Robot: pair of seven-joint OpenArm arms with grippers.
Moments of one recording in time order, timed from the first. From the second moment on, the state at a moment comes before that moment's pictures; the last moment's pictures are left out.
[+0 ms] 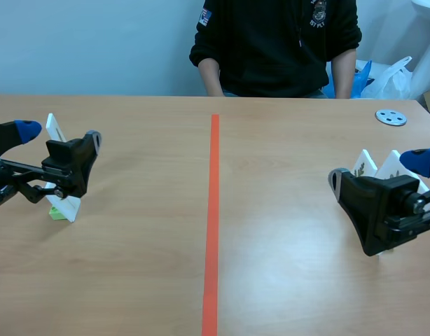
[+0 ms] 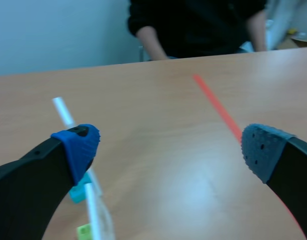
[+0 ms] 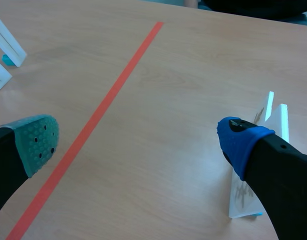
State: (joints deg) left arm 18.4 -27.1 0.4 98.2 -24.6 -15.0 -6.1; right arm -37.6 19.4 17.5 117.3 26.9 29.2 -10.9
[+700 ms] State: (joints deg) left arm 38.0 -27.6 0.4 117.2 -24.5 -22.6 1.1; right arm -37.6 19.4 17.5 117.3 26.9 29.2 -10.9
